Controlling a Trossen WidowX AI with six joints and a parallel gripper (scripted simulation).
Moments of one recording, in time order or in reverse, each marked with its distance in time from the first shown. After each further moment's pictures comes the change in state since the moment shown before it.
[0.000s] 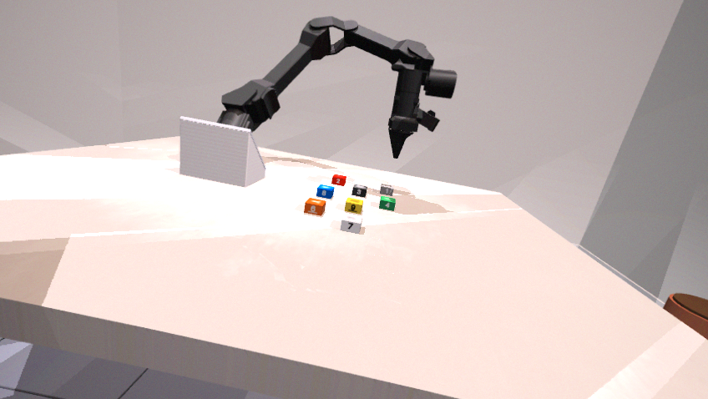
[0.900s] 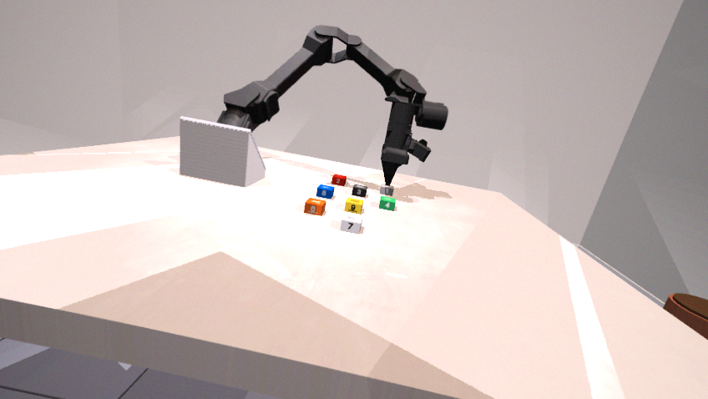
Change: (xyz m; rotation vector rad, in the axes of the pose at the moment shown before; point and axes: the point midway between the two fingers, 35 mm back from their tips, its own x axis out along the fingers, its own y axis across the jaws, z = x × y) arm 0.070 0.003 -0.006 0.002 0.020 0.010
